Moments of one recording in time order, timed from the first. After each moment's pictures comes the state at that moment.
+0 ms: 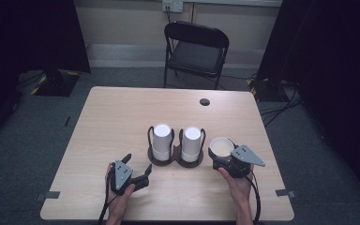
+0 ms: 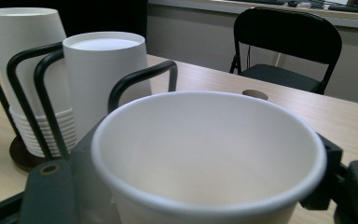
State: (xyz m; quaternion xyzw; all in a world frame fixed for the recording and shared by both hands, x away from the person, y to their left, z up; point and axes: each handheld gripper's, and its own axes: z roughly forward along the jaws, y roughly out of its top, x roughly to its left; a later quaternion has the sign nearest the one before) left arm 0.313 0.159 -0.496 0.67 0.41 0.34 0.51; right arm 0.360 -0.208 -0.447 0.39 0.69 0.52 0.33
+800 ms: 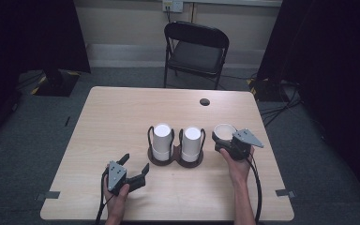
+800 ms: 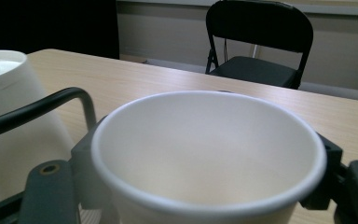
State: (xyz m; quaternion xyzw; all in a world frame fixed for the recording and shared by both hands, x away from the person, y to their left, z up) left arm 0.312 0.169 -0.497 0.64 0.42 0.32 0.55; right arm 0.417 -0.217 -0.447 0.44 0.66 0.50 0.34
